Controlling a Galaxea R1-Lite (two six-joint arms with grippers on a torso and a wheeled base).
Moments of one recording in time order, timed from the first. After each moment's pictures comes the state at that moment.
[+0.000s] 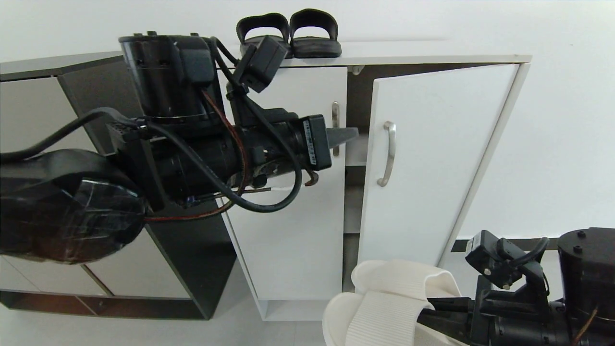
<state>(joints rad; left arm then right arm) -0.67 1.65 -1.18 -0.50 -0.32 -0.30 0.74 1.42 -0.42 -0.59 0.26 0.02</state>
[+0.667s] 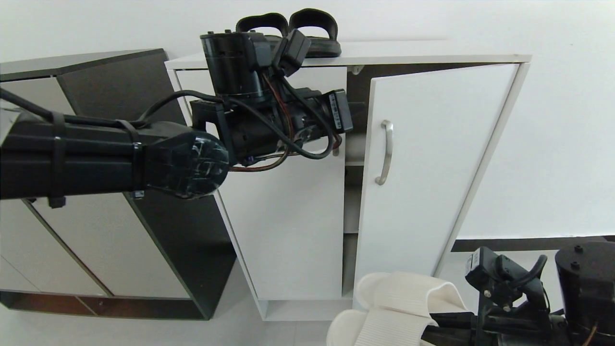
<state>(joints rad) -0.63 1.90 -1.52 -0.46 -0.31 -0.31 0.76 1.42 -0.37 -0.59 0.26 -0.02</state>
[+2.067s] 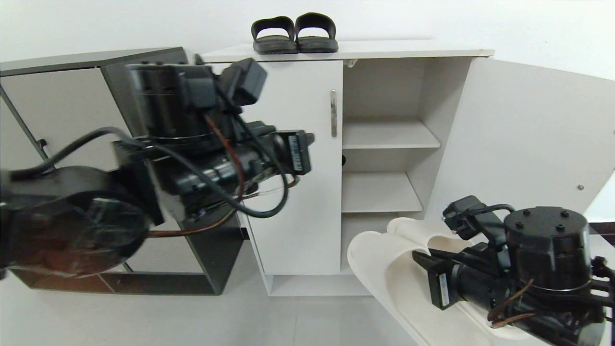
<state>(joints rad) -0.63 1.62 -1.07 -0.52 0.08 -0.16 0.77 1.56 -0.57 -0.60 -0.30 0.12</state>
